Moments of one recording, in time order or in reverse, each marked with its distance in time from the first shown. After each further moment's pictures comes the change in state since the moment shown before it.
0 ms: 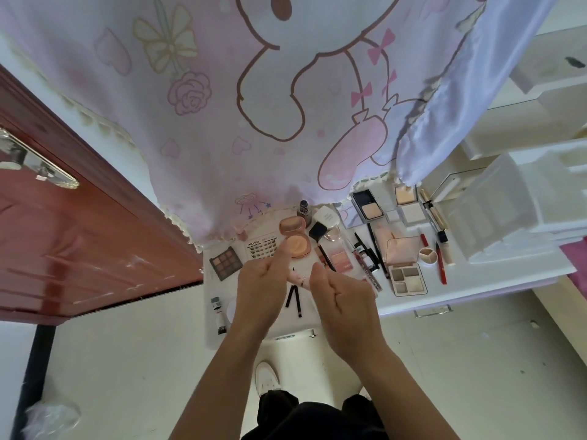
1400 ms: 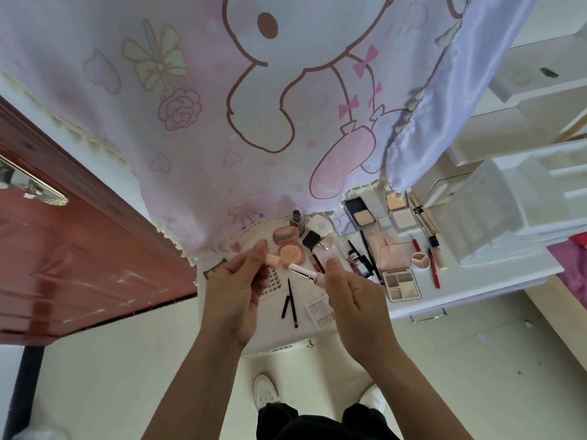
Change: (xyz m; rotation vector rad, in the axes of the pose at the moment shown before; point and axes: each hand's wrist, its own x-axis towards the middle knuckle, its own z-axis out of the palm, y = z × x) left_hand 0.010 0.018 -0.020 -0.599 0.014 -0.195; right_hand 0.002 -0.011 -0.023 0.222 0.039 0.125
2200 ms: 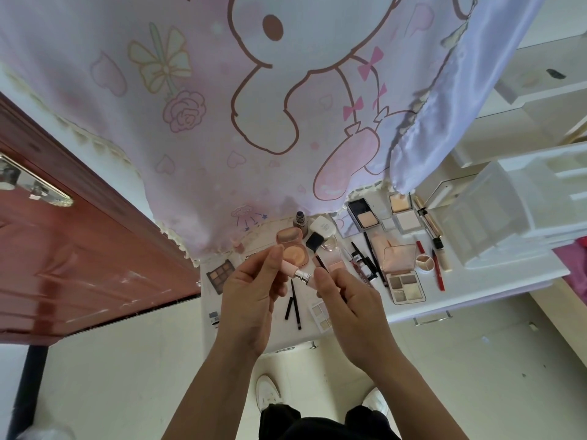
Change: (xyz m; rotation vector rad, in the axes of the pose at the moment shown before) left_hand -0.003 -0.016 0.004 0.037 -0.099 0.090; right_hand 0.002 0.012 0.007 -0.056 -0.055 0.013
